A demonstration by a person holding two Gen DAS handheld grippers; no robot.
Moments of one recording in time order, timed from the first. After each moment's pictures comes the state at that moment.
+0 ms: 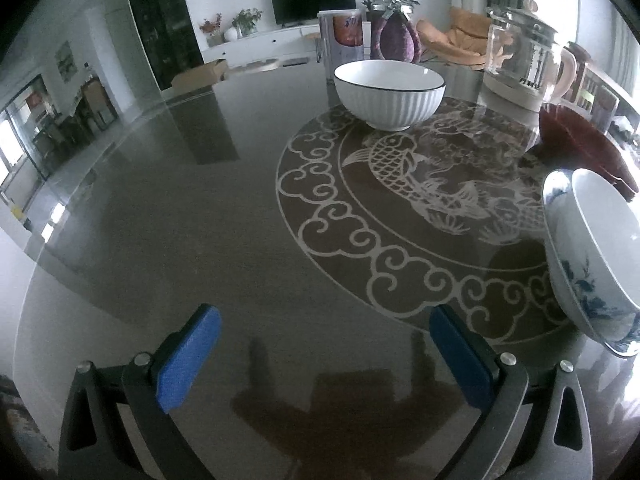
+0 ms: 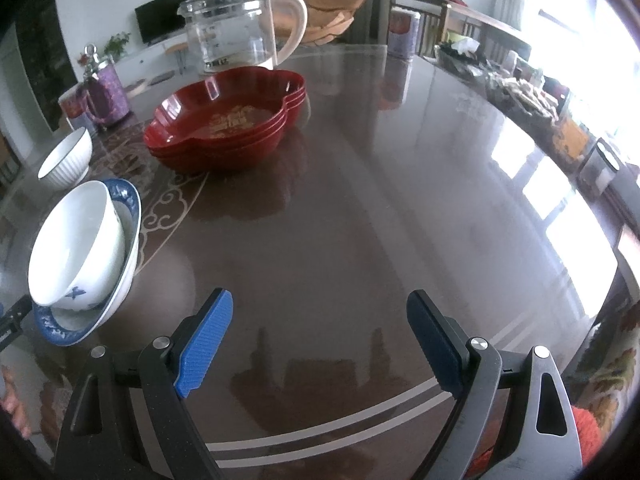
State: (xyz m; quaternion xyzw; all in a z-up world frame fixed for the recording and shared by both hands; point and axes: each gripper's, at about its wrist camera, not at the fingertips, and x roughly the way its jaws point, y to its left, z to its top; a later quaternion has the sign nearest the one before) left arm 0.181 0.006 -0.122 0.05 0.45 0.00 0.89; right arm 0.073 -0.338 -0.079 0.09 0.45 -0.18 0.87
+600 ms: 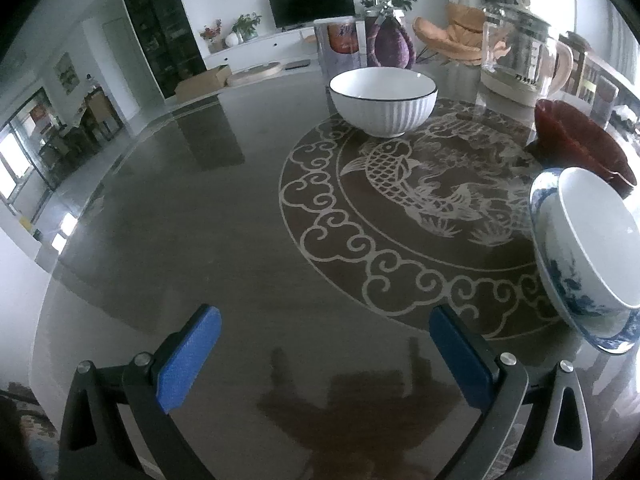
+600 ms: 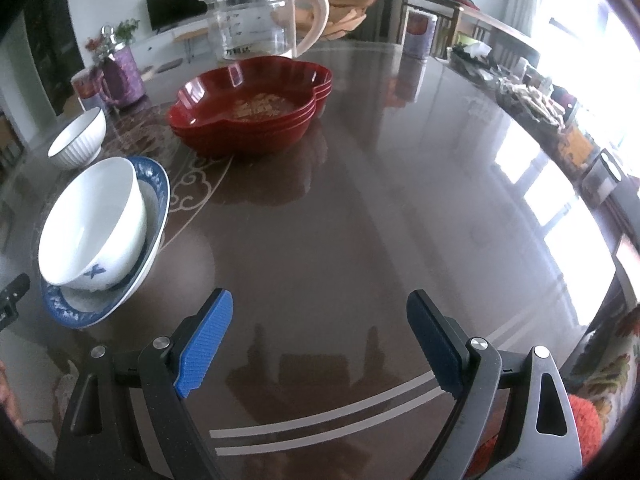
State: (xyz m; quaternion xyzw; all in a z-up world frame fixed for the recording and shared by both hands) left arm 0.174 -0.003 -0.108 0.08 0.45 0.01 0.89; right arm 0.071 -0.318 -0.079 0.08 0.47 -0.17 0.87
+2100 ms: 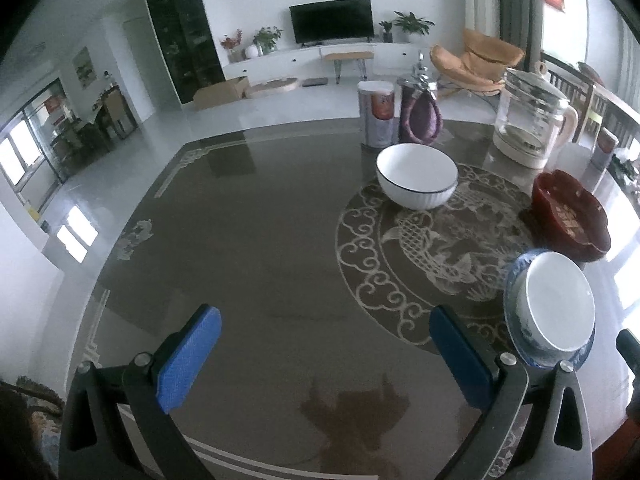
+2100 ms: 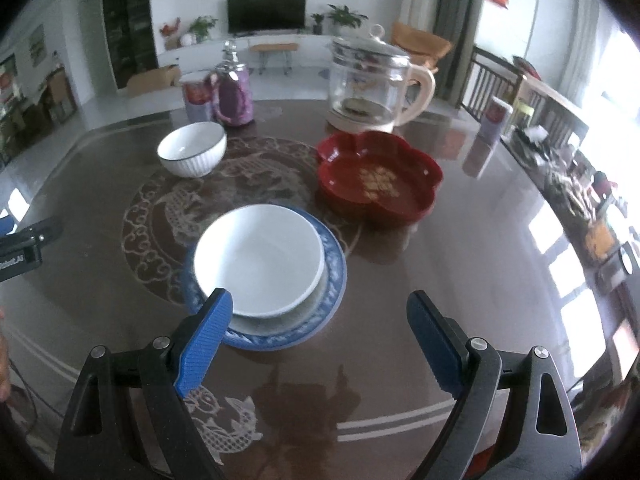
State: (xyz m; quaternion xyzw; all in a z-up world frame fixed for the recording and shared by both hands) left arm 0.162 0.044 0.000 0.05 0.43 0.03 0.90; right arm 0.092 -0.203 0.006 -0.01 0.43 -0.07 0.90
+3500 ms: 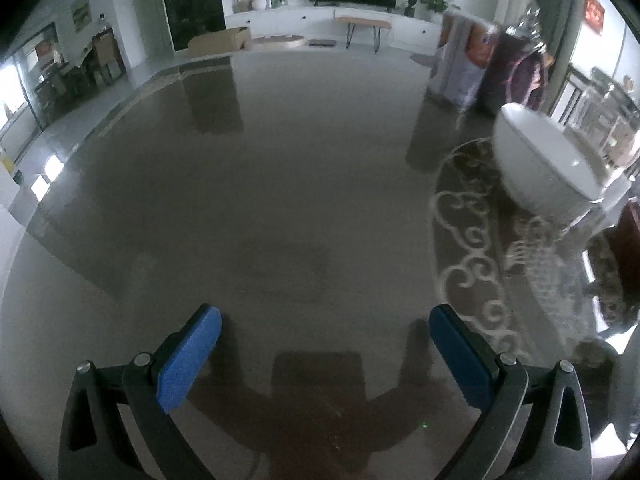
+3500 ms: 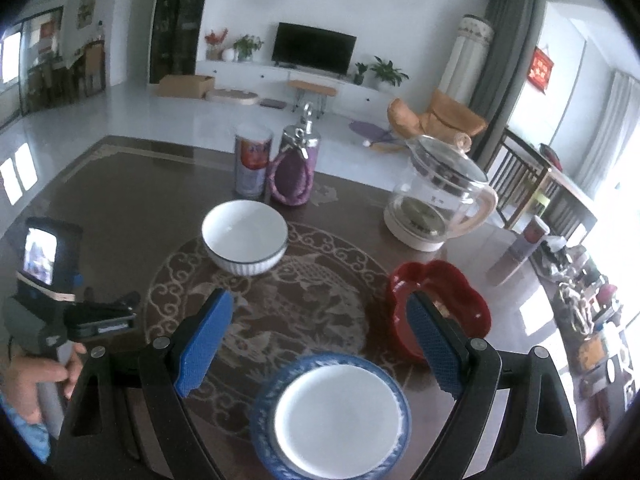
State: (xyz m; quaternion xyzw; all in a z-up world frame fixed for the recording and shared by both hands) left arm 0.296 0.121 -0.139 -0.01 0.48 0.02 0.88; right arm 0.197 -0.105 0.041 -0.11 0.36 -0.03 0.93
